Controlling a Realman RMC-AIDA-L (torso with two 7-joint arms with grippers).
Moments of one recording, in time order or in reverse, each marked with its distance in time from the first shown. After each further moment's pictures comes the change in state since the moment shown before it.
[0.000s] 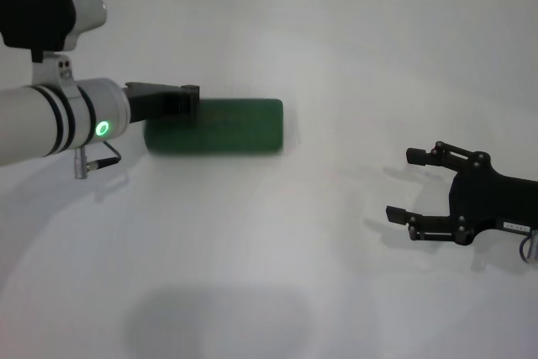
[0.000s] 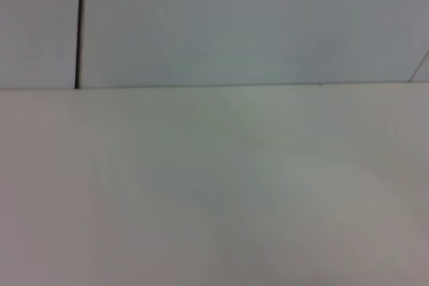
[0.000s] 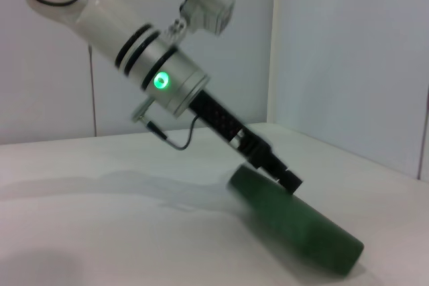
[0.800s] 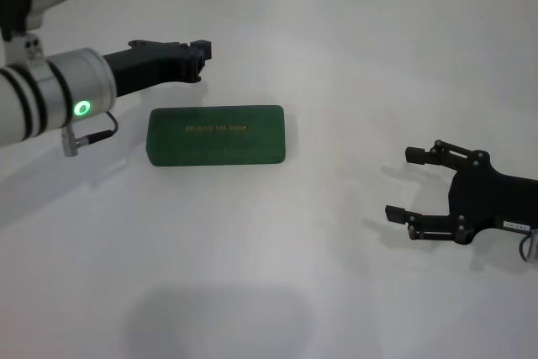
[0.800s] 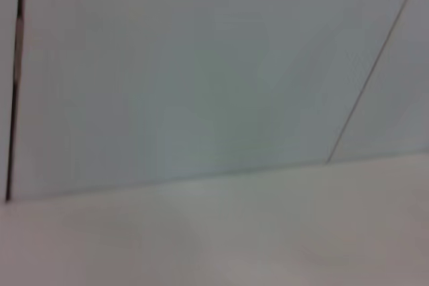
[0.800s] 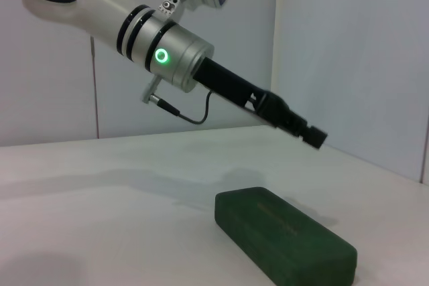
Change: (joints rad) left arm 0.022 0.005 -0.126 -0.015 -0.438 0.105 0.499; right arm 0.001 0.000 0.000 -0.004 0.000 -0.006 0.000
